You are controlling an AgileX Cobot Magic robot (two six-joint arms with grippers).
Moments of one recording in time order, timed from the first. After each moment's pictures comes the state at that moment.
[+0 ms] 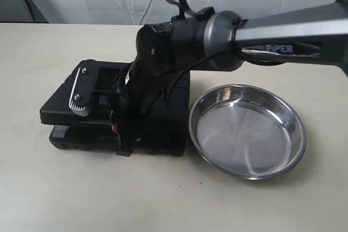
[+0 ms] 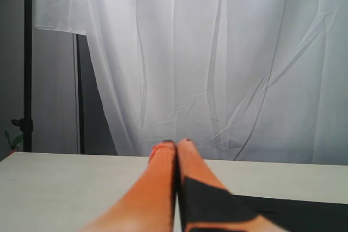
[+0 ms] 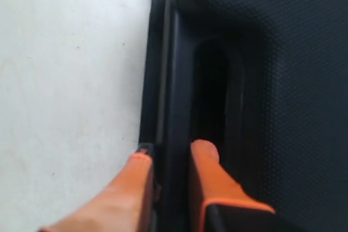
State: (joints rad) left arm 0.12 -0.01 0.00 0.03 -0.09 -0.11; right arm 0.86 2.02 -1.43 0.32 0.65 -0.96
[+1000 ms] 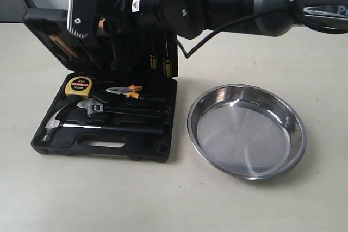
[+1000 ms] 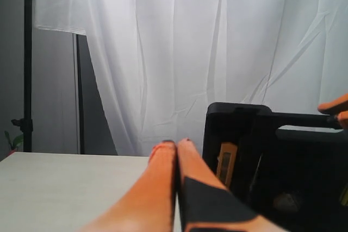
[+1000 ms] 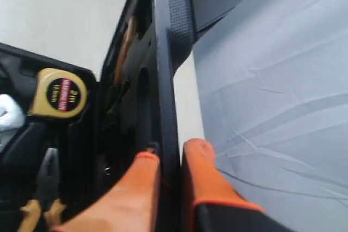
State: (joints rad) left arm 0.12 -0.01 0.00 0.03 -0.09 -0.11; right arm 0.79 1.87 -1.44 0.04 0.14 -0.98
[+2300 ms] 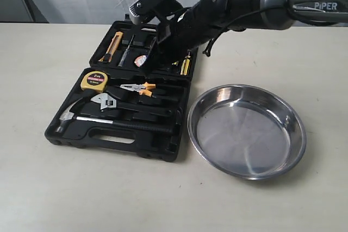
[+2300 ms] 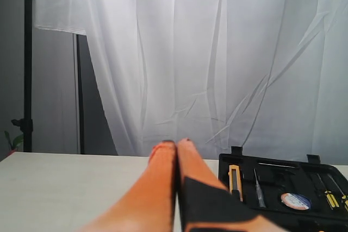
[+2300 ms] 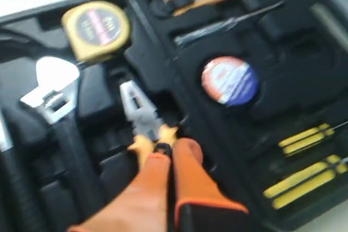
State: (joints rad) left arm 0.12 -0.01 0.00 0.03 -0.09 -0.11; right arm 0.57 2.02 -1.47 0.52 0.43 -0.82
